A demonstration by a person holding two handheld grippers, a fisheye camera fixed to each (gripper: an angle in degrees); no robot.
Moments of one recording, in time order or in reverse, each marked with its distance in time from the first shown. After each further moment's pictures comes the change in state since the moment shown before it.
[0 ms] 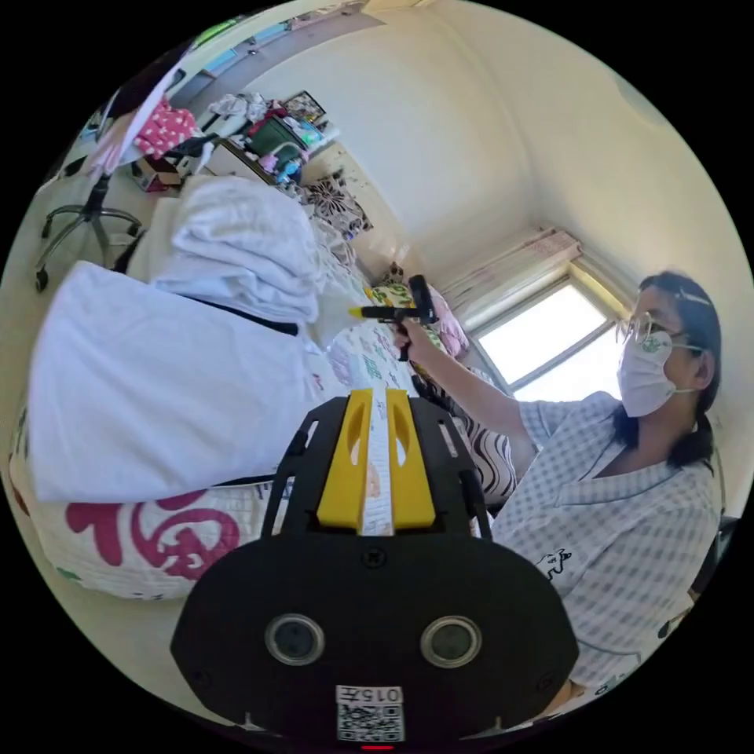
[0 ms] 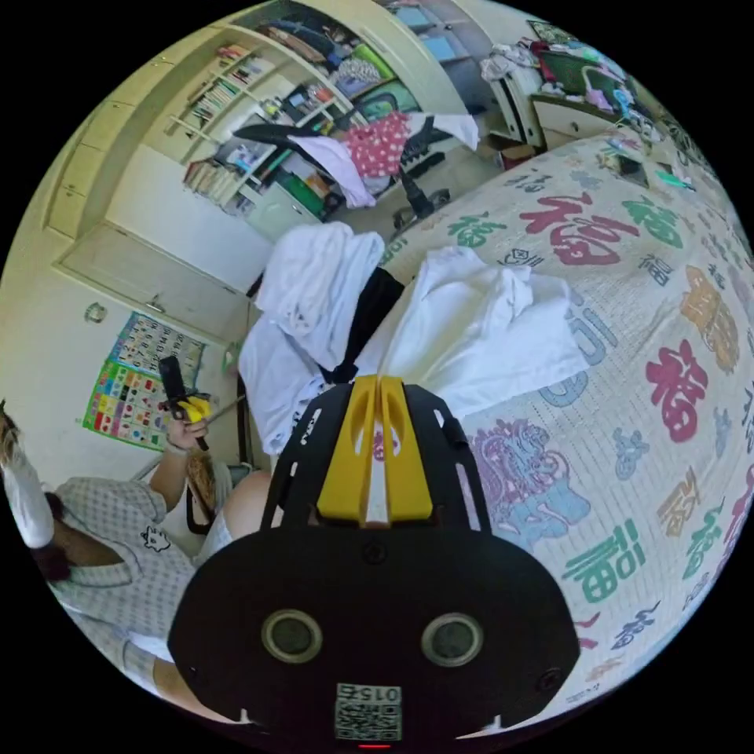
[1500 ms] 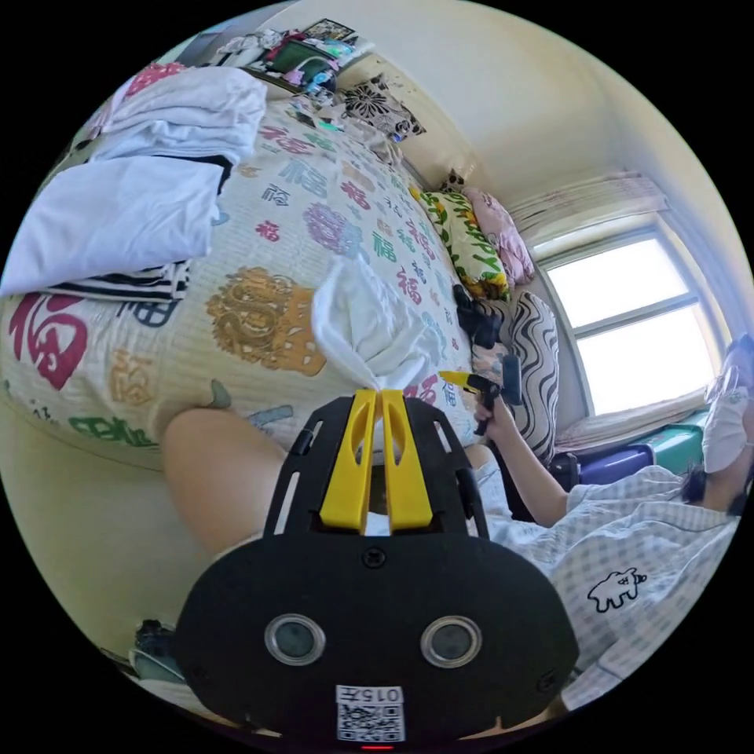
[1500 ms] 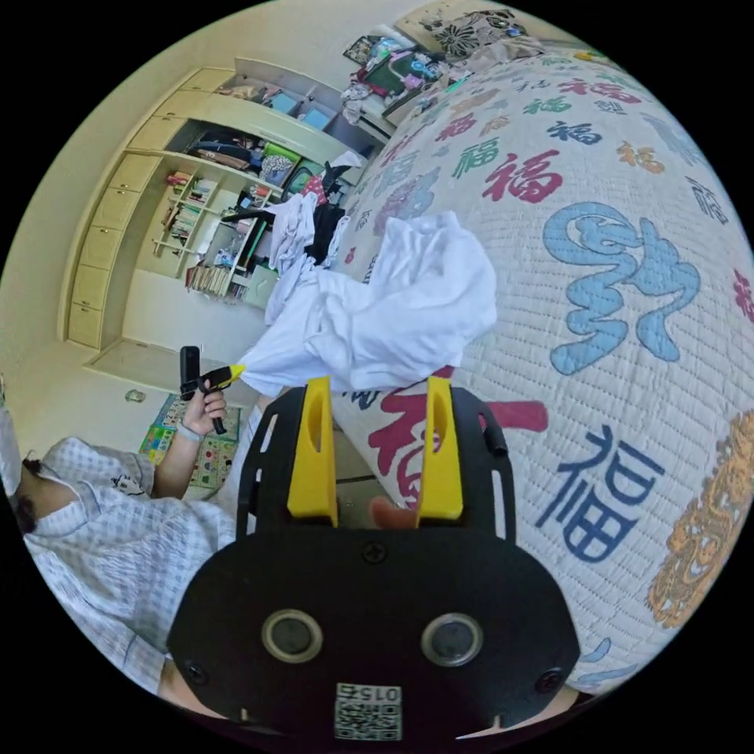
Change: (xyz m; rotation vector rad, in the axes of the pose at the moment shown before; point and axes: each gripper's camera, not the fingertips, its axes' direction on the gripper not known) left arm 0.221 0.167 0.360 -0.258 -0.239 -0.154; right arm -0.089 0.441 -0.106 0.300 -0.140 0.404
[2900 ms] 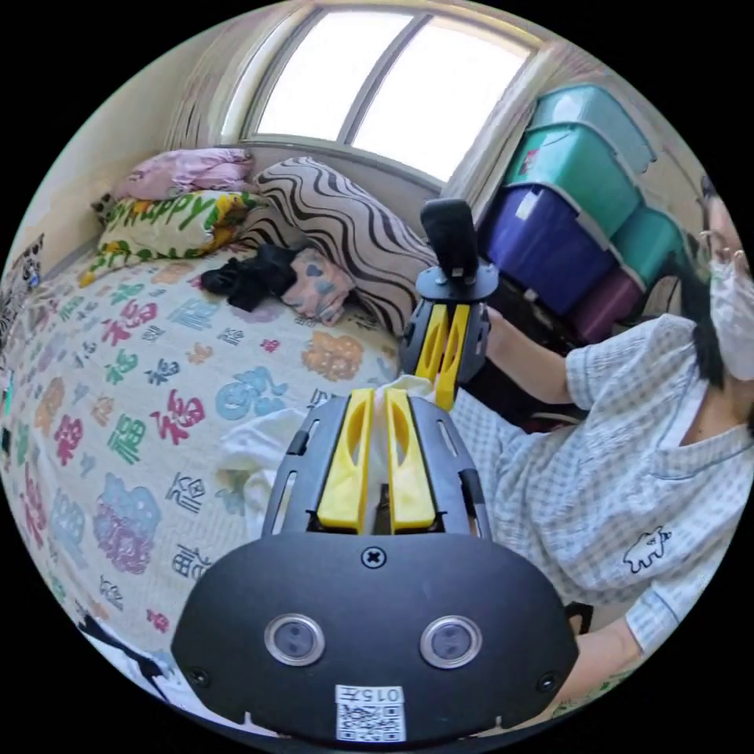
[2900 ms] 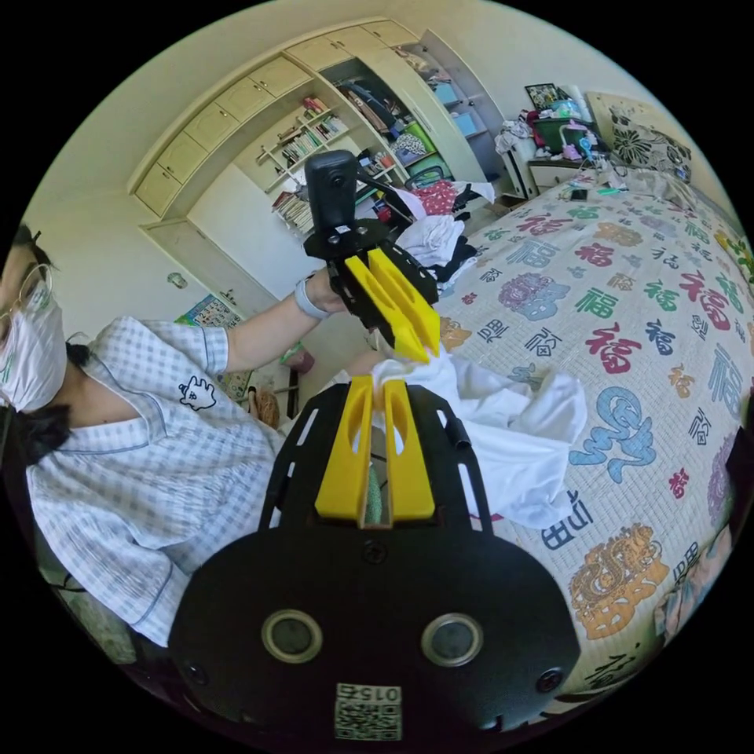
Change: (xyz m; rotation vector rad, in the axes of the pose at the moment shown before) left arm 0.543 -0.079 0.355 -0.438 0.270 1.108; right arm -0.339 0.162 -0.094 -0.051 0.007 -0.479
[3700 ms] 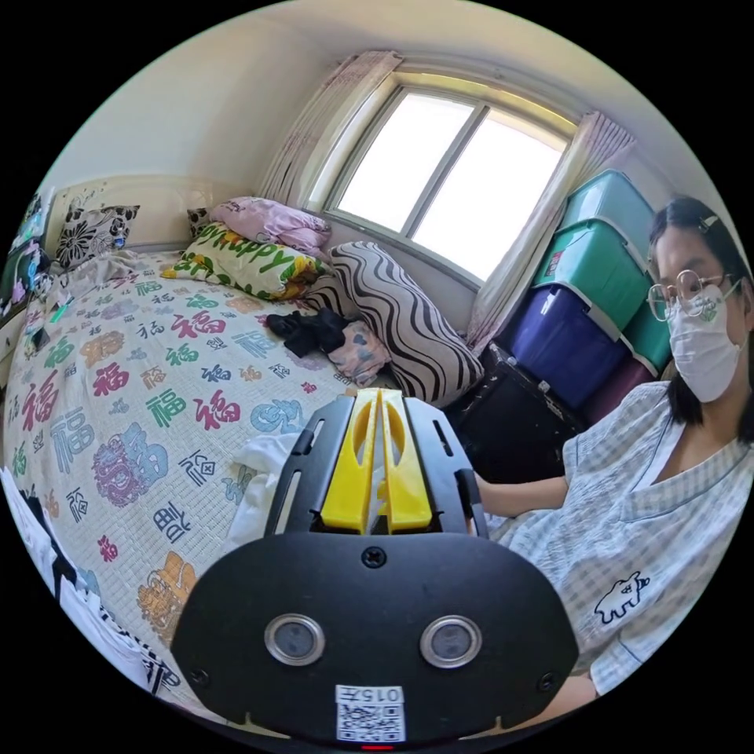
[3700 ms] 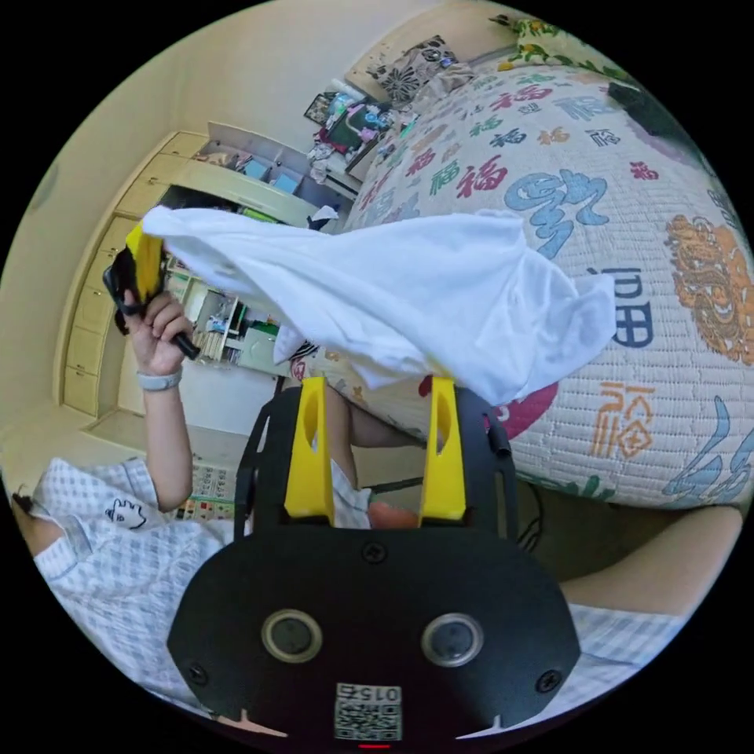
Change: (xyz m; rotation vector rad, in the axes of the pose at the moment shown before) left arm 0.077 0.007 -0.052 0.348 -0.177 -0.186; right arm -0.044 0.079 0.078 0.270 0.064 0.652
